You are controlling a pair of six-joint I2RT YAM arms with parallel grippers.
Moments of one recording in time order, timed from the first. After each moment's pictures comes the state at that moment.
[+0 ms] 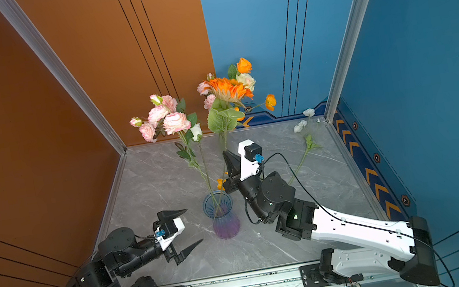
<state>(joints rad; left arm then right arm) -0.89 0.48 0.74 -0.57 0.12 0.32 1.12 1.10 1.01 0.35 0.68 0.12</state>
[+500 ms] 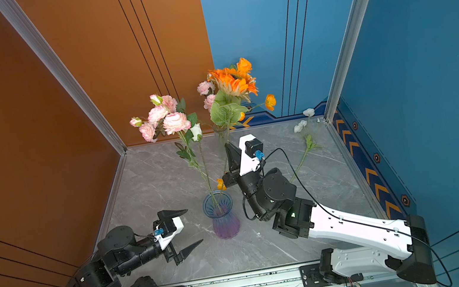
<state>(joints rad) -0.84 0.48 0.74 -0.57 0.20 0.30 1.12 1.13 1.05 0.40 0.74 0.04</state>
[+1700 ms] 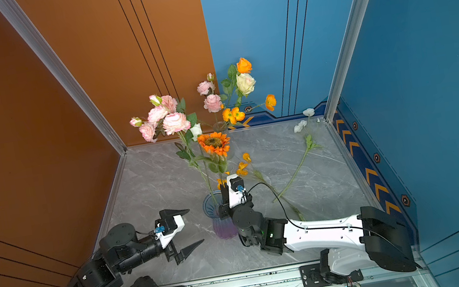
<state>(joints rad) -0.81 0.50 0.74 -0.56 0.25 0.29 1.23 1.29 0.73 0.48 0.86 0.32</state>
